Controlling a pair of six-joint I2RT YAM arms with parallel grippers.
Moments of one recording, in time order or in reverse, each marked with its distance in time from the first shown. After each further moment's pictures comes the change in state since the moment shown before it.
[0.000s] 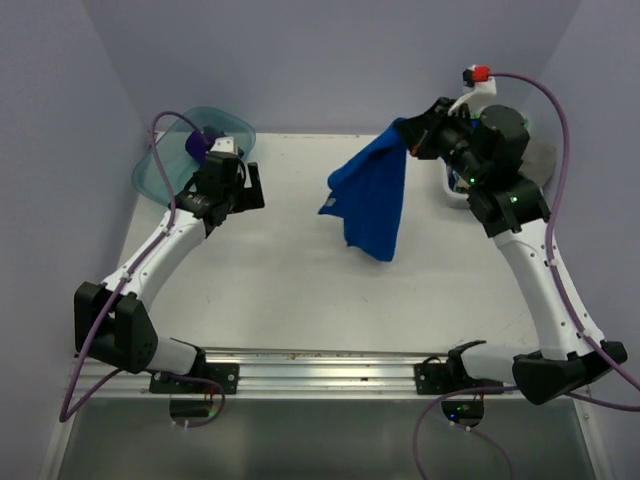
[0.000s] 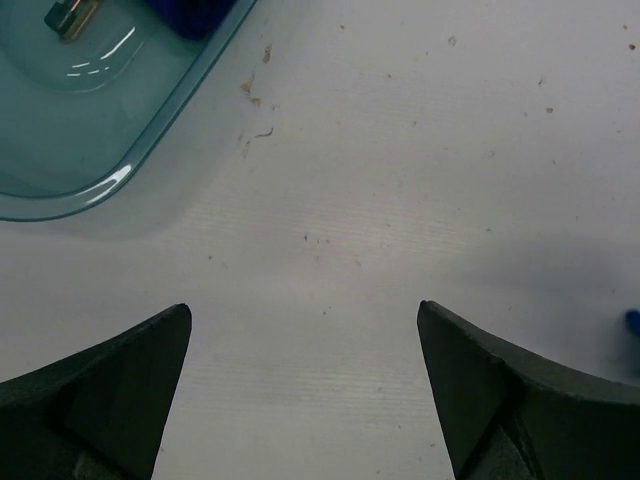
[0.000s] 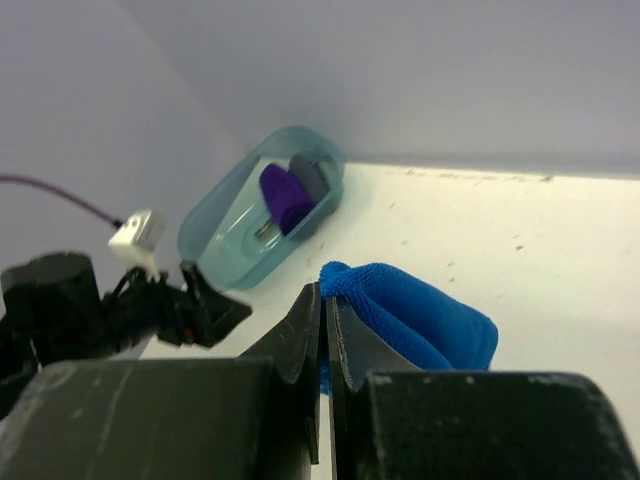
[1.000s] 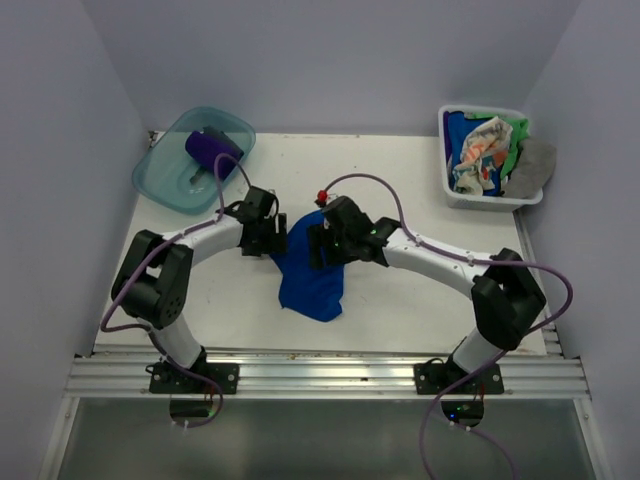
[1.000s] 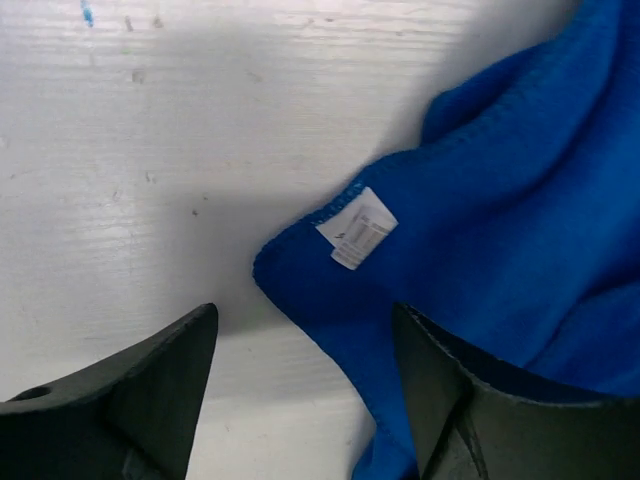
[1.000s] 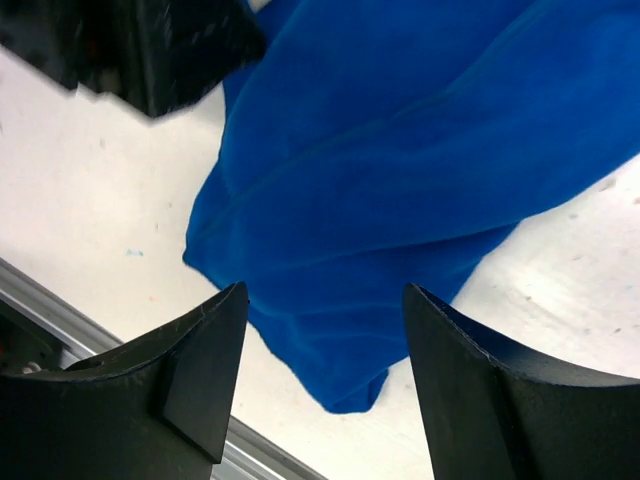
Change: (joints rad) left arm -0.096 0.285 -0.153 0.073 0.241 -0.077; right arm 0.493 0.372 -0.409 -0.053 0.138 0.043
